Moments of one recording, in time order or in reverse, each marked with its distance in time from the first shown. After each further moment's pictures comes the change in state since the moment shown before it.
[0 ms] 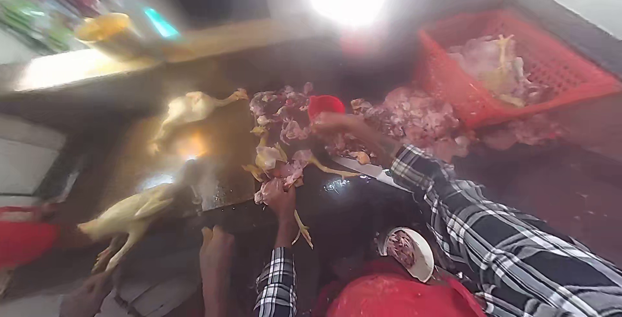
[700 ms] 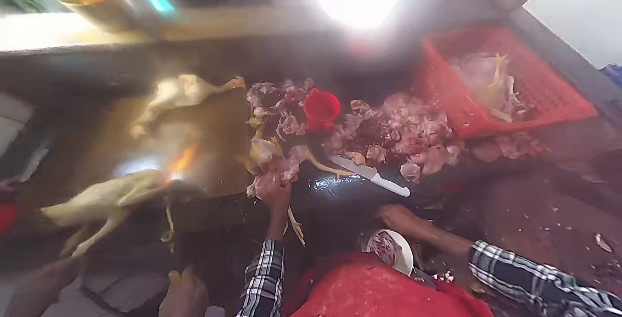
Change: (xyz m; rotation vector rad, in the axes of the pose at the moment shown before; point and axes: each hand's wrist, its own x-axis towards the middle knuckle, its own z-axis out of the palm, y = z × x) left_hand -0.002 0.009 -0.002 0.077 0.013 -0.011; right_hand -0.220 0.264 0.169 -0.566 -0.043 -0.055
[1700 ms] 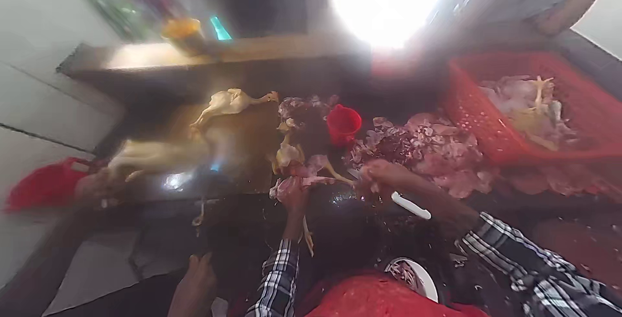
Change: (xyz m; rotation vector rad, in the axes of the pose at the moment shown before) left_hand 0.009 0.007 -0.007 0.028 -0.123 -0.041; right_hand 0.062 -0.124 -0.233 0.908 0.027 -0.051
